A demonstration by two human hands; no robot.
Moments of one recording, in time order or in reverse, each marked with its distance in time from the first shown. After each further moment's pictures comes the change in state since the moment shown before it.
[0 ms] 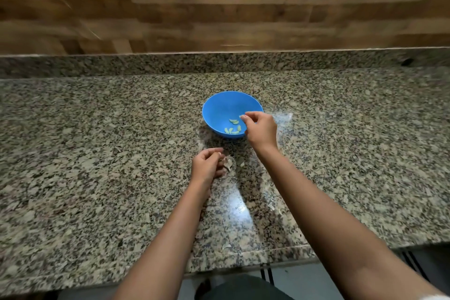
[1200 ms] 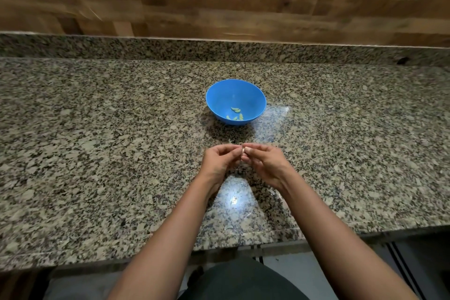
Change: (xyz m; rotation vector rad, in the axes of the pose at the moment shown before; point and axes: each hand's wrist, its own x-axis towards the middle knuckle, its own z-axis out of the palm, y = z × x) left_hand -0.023 -0.012 -0.002 -0.208 -0.315 -0.006; right_hand -0.069 0.041 -0.025 0.811 -0.373 0.569
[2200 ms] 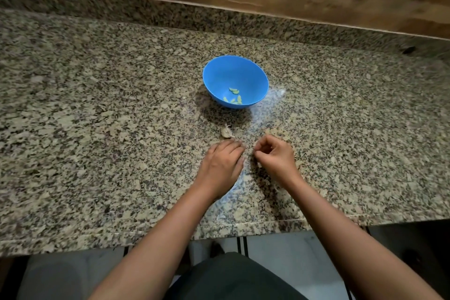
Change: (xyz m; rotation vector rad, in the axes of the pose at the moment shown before) left_hand -0.001 -0.049 -0.015 1.512 -0.070 0.632; right_hand 0.009 0.016 -0.039 -1.055 0.216 -0.419
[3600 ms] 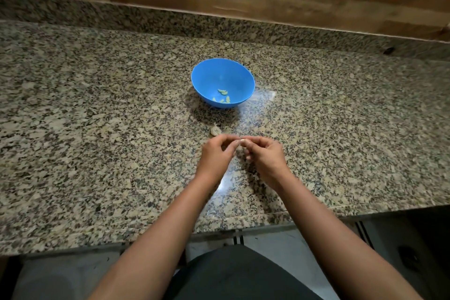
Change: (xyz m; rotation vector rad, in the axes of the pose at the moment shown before) left_hand 0.017 0.026 -0.014 -0.719 0.095 -0.397; right_hand -0.012 -0.006 -0.003 0.743 -0.062 0.275
